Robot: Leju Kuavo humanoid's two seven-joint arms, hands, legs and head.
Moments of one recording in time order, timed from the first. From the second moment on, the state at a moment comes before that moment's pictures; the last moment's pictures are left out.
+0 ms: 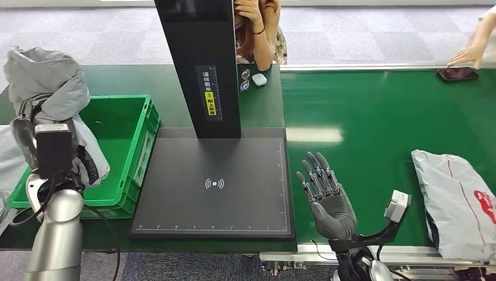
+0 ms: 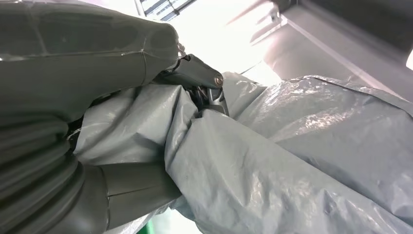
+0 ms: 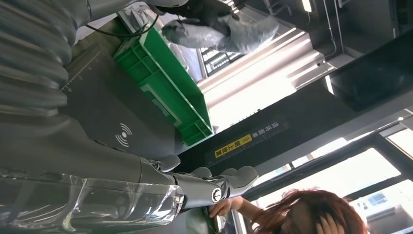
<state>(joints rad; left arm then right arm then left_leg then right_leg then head) -0.36 0.09 0.08 -1.50 -0.52 0.44 -0.17 0.06 0.07 0.14 -1.62 -0.64 0.34 -0.21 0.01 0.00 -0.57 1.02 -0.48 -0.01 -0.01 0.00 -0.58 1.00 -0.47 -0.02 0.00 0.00</state>
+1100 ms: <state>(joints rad) -0.30 0.21 0.02 -1.38 -0.68 0.53 -0.12 0.10 0.07 0.13 -1.68 -0.54 0.21 -0.22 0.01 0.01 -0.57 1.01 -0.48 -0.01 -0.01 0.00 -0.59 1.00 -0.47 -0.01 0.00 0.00</state>
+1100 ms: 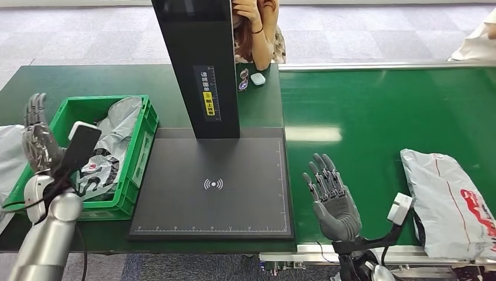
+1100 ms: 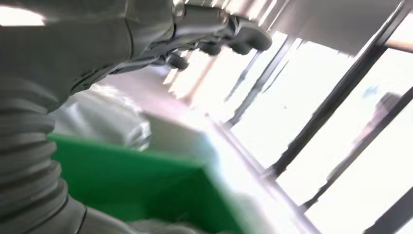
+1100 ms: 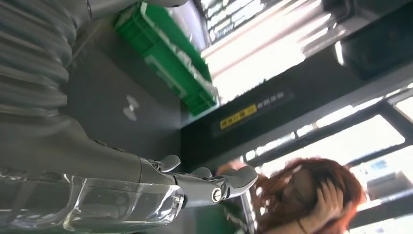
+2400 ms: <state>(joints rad) 0.15 -0.10 -0.29 -1.81 -0.30 -0.05 -0.20 0.26 0.12 0.15 -1.78 -0.06 -0.13 -0.34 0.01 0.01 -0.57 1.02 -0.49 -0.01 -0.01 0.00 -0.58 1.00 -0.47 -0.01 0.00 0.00</state>
